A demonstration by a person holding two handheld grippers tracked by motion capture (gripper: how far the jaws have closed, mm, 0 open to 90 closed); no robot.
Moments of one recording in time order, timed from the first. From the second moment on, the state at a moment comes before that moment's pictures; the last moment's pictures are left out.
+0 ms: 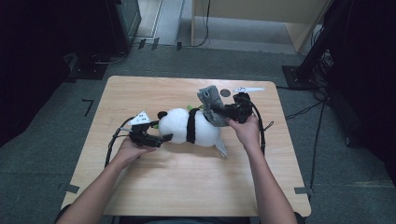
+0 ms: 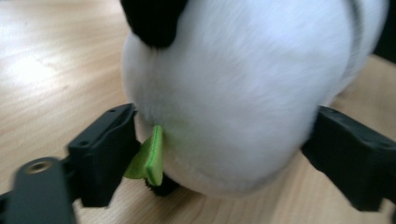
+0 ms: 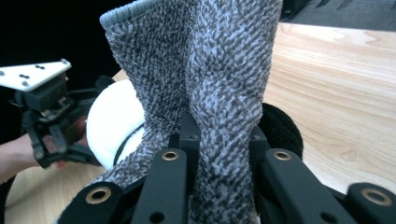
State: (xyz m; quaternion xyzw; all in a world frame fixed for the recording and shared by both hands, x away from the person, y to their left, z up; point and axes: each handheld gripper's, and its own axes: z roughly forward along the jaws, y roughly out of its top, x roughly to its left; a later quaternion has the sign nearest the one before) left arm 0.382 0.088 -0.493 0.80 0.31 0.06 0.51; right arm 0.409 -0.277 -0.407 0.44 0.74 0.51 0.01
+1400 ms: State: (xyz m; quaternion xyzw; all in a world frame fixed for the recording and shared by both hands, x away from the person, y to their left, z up) left arm 0.358 0.057 -0.485 0.80 0.33 0.08 0.50; right arm 0.374 -0.184 -0.381 0.39 0.74 0.54 -0.05
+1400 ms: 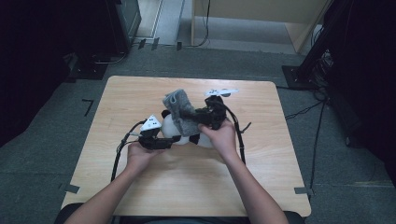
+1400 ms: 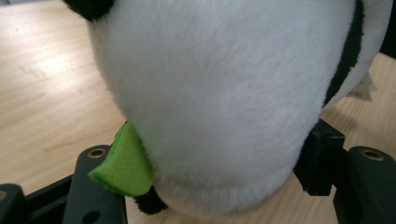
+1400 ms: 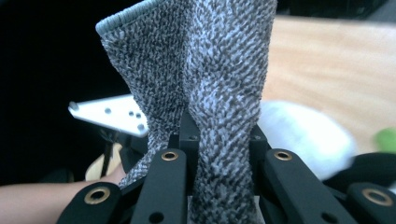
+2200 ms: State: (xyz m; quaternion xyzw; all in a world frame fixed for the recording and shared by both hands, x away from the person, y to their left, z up) left arm 0.367 0.056 -0.493 0.79 0.37 0.04 0.48; right arm 0.391 -0.206 -0.410 0.42 0.77 0.47 -0.01
